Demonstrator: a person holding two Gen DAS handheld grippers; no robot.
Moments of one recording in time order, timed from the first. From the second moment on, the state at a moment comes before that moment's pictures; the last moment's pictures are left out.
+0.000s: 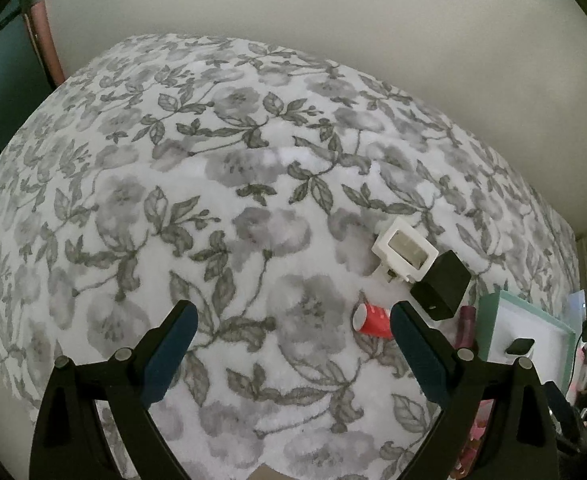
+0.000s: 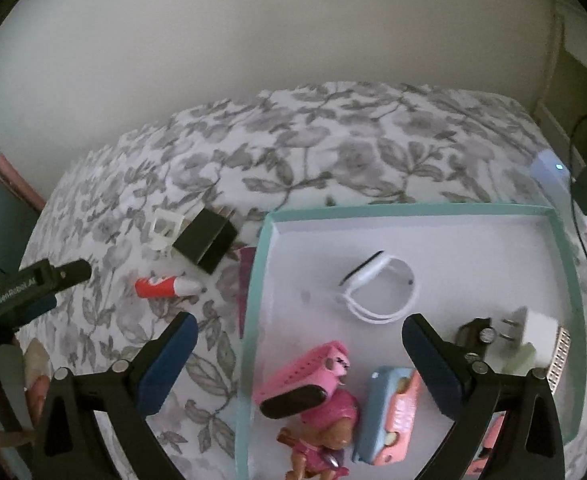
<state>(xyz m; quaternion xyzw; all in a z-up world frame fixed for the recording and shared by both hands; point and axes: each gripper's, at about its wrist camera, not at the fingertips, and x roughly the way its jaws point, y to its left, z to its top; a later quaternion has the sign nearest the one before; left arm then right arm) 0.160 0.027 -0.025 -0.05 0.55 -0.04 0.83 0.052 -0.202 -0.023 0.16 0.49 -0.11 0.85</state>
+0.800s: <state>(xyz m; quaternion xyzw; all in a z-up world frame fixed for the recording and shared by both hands) 0.179 -0.037 -0.065 0.00 0.58 -0.13 0.80 0.096 -0.220 -0.036 0.18 0.50 -0.13 0.84</state>
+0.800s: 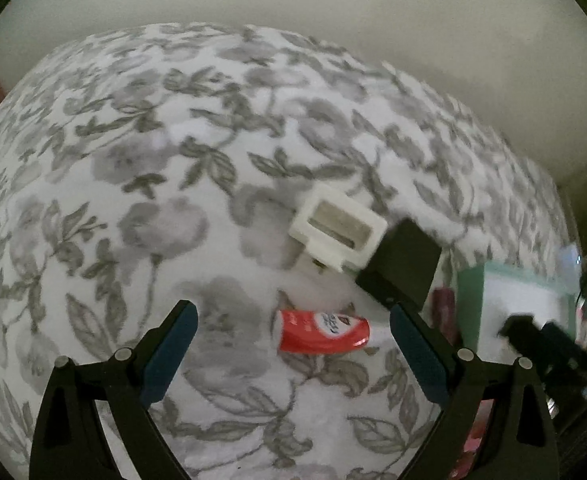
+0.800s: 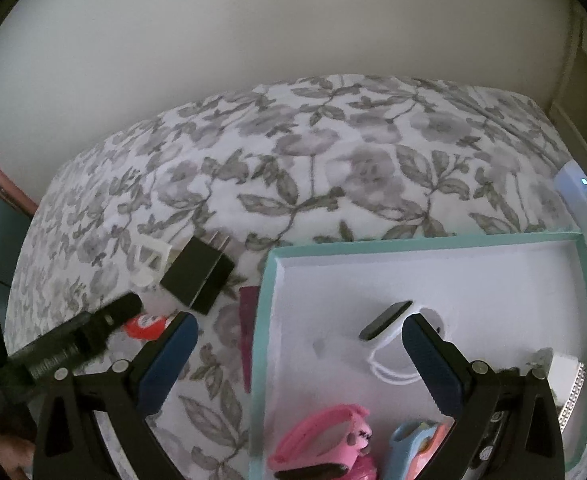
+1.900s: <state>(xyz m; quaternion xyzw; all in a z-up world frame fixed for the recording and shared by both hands) 0.188 -0.025 -0.079 -0.03 0.62 -0.11 0.78 0.101 -0.215 -0.043 0.16 0.52 -0.13 0.83</state>
